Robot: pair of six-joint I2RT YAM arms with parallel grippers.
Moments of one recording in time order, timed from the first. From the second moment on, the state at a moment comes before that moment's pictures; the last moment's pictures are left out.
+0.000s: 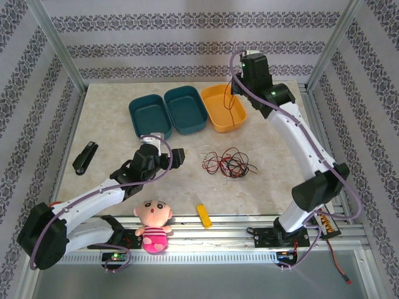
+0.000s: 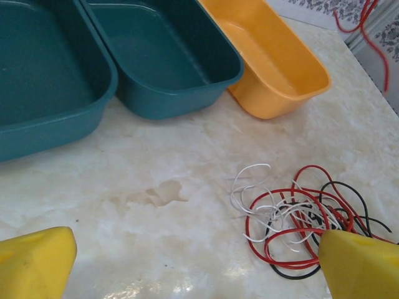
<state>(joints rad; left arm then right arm) -0.62 1.09 0.57 0.03 -0.18 -0.53 0.39 1.67 1.84 -0.73 0.26 0.25</state>
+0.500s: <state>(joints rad) -0.62 0.94 0.55 -0.06 -0.28 -0.53 0.35 1.96 2.02 -0.72 0.22 0.26</state>
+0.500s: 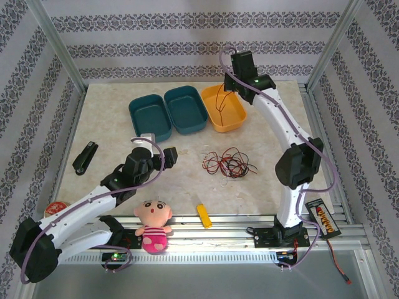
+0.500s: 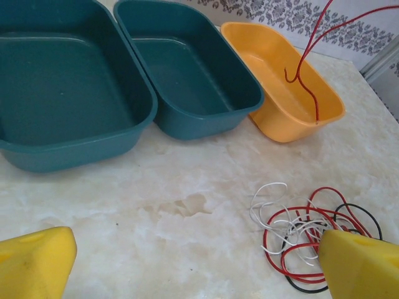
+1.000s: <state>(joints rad) -0.62 0.89 0.55 -0.14 -0.34 -0.53 0.35 2.21 2.16 -0.73 0.26 0.26</state>
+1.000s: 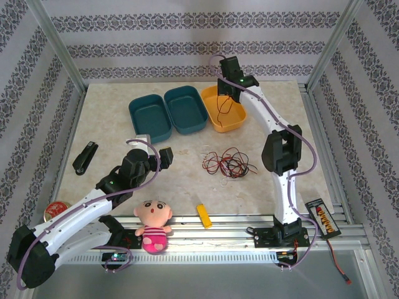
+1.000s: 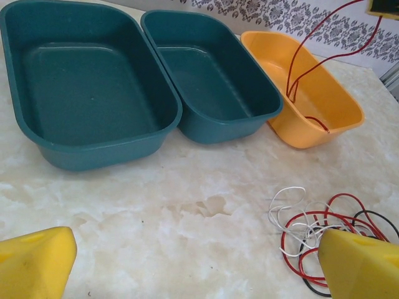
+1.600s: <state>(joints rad) -0.59 0.92 0.58 -0.24 -0.38 -0.56 0.34 2.42 2.22 -0.72 0.16 0.30</state>
